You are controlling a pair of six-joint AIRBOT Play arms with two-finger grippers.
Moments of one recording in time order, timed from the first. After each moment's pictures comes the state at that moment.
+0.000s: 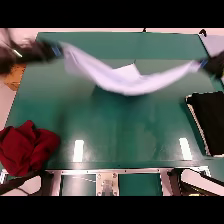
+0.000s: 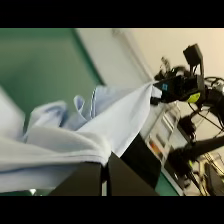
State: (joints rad) left arm 0.18 -1.22 1.40 0.12 -1.31 -0.91; right arm -0.58 -1.22 1.41 -0.40 1.46 1.30
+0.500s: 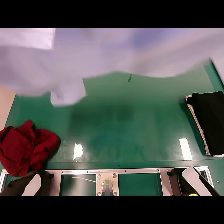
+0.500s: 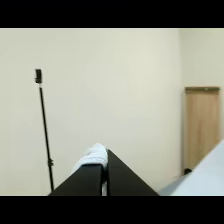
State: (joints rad) left arm 0.31 -0.87 1.99 0.27 -0.93 -1.04; right arm -0.94 -0.93 1.99 -0.08 1.23 1.30
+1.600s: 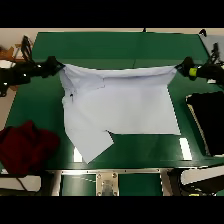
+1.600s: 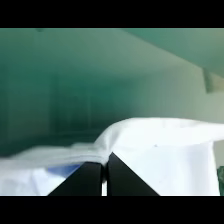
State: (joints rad) left arm 0.15 -1.56 1.29 0.44 -0.81 -1.04; right arm -0.37 -1.69 1.42 -0.56 0.86 1.20
